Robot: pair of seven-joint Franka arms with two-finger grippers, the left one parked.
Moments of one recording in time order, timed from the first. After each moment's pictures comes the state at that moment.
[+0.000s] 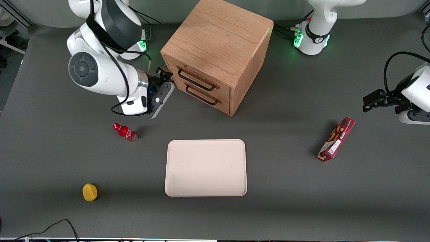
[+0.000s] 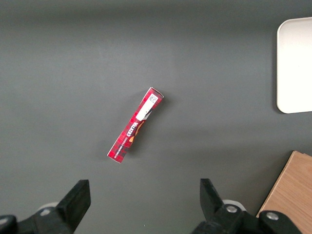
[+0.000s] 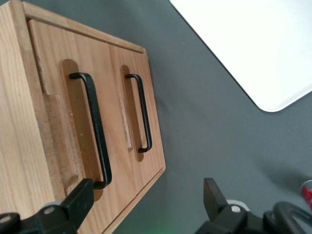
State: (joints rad) arm 0.19 0.24 0.31 -1.58 0.28 1.61 -0.40
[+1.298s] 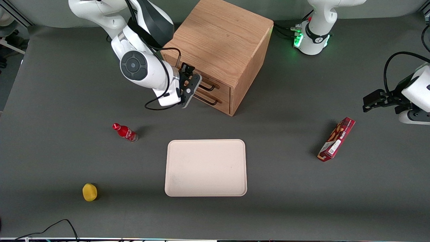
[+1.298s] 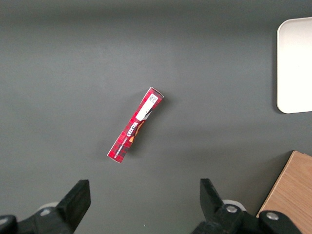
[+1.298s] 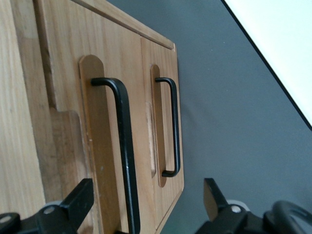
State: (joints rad) arm 0.25 0.25 0.41 -1.73 0.28 1.78 -0.39
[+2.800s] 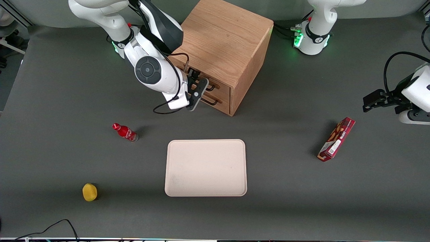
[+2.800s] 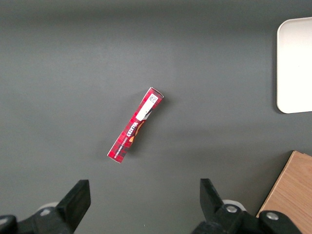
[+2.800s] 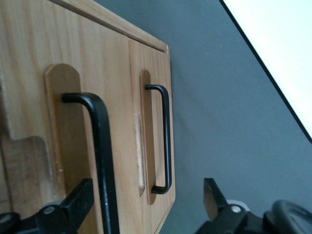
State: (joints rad) arm 0.28 0.31 0.41 -1.74 0.22 1.85 -0.38
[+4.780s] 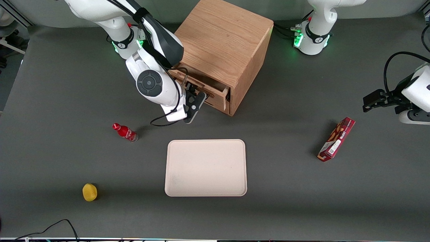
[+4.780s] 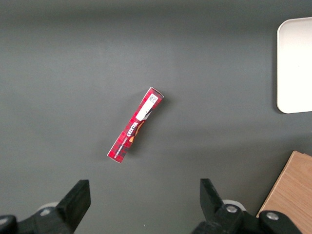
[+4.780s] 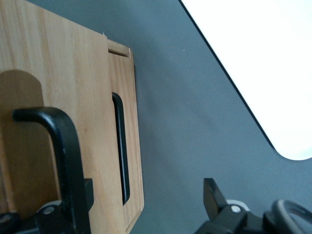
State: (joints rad) arm 0.27 0.39 0.39 -1.70 0.12 1.91 -0.38
